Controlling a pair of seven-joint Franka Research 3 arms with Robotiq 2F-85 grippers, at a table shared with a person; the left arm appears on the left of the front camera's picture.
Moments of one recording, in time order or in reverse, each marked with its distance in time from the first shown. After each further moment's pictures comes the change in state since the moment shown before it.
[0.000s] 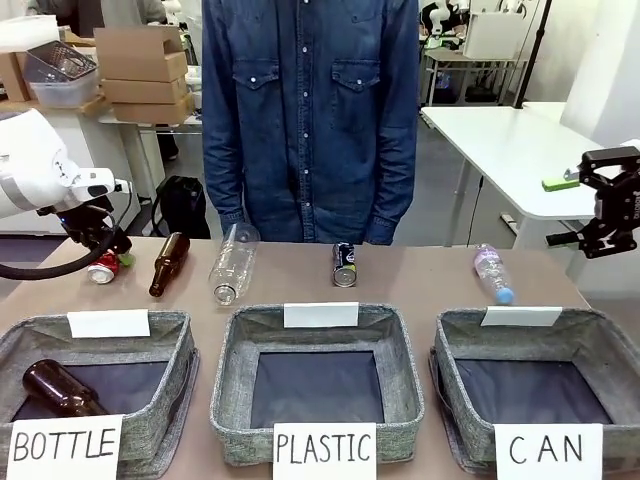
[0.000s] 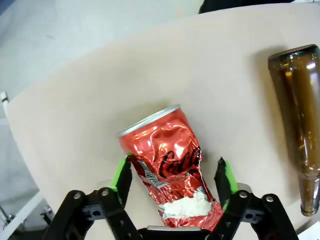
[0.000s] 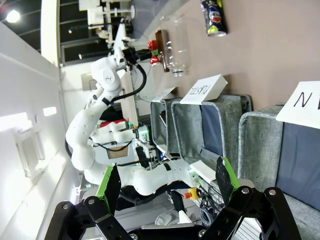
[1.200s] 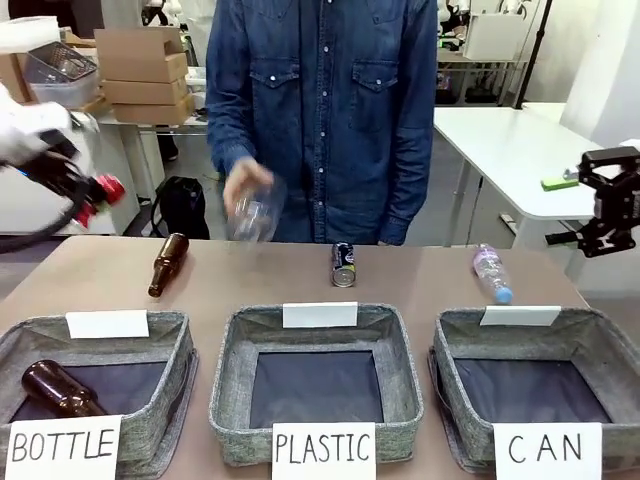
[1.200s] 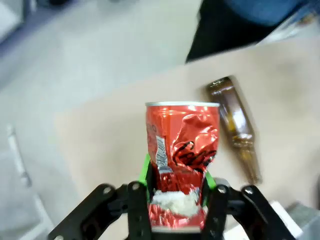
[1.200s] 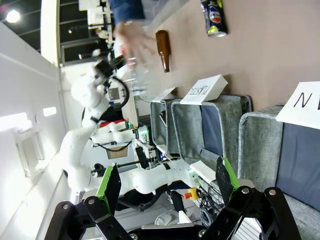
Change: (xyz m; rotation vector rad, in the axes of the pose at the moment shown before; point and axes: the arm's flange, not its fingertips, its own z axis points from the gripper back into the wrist) left arm -0.027 -0.028 0.156 -0.037 -0.327 -0.057; right arm 0.000 0.001 0.001 -0.001 -0.001 0.002
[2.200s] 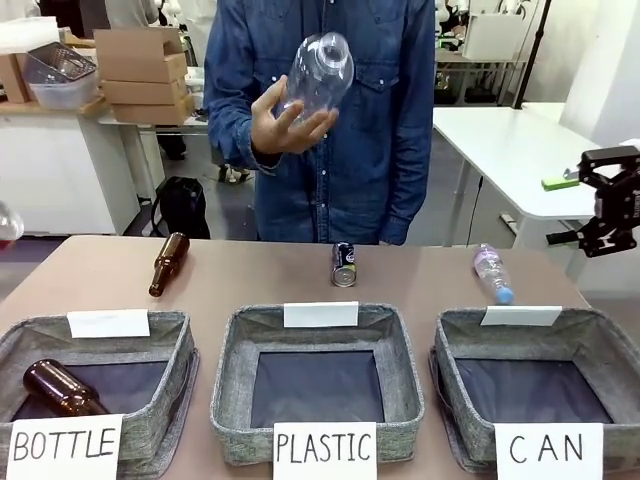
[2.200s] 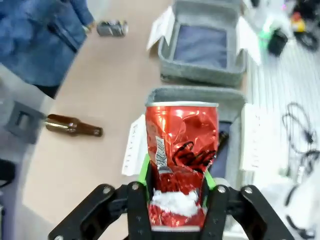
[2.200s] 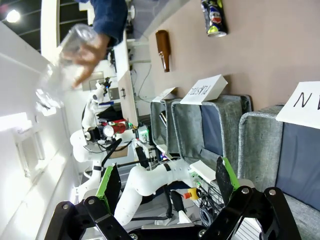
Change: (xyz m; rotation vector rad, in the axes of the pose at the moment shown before) left arm -0.184 -0.124 0.201 -0.448 -0.242 -0.801; right arm 0.000 0.000 0.000 0.000 0.000 0.000
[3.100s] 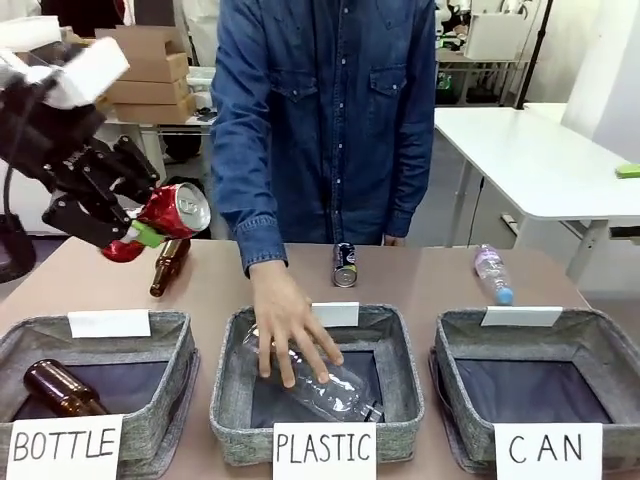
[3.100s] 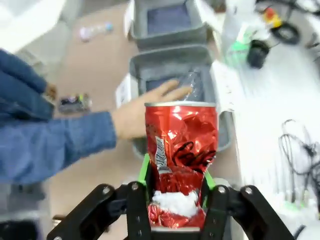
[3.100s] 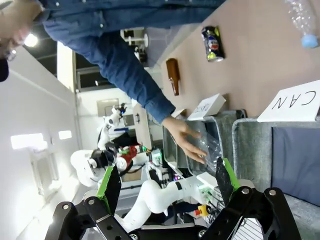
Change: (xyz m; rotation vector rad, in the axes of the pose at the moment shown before) left arm 0.184 -0.012 -0.128 -0.144 0.067 -0.279; right arm -0.012 -0.014 0.067 0.056 -0.139 -0.036
